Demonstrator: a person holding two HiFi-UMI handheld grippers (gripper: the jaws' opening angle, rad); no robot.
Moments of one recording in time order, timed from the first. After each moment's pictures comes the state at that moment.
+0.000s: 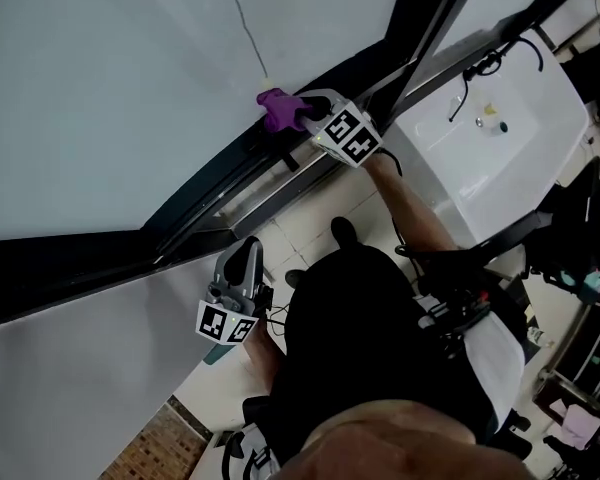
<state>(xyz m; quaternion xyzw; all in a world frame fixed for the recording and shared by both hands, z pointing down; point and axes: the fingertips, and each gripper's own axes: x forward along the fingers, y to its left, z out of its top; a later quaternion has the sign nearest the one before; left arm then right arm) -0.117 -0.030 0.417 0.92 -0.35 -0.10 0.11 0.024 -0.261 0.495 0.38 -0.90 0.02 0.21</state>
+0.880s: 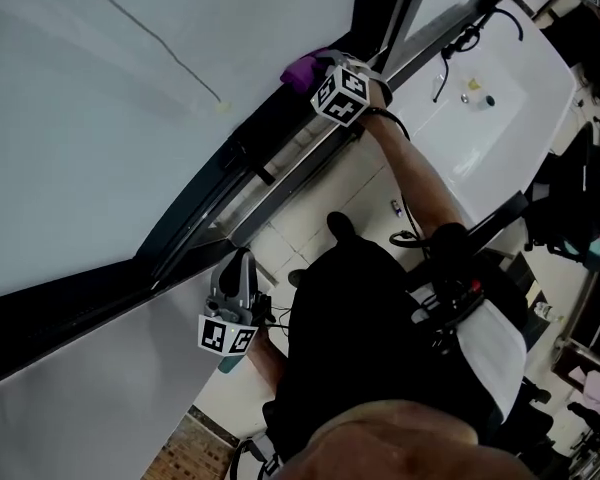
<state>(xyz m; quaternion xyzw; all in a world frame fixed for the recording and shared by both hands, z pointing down) -0.099 -0.040 0.422 0.93 -0.35 -0.08 0.12 0.170 -0.337 0.526 0.48 -0.77 -0.06 0.42</state>
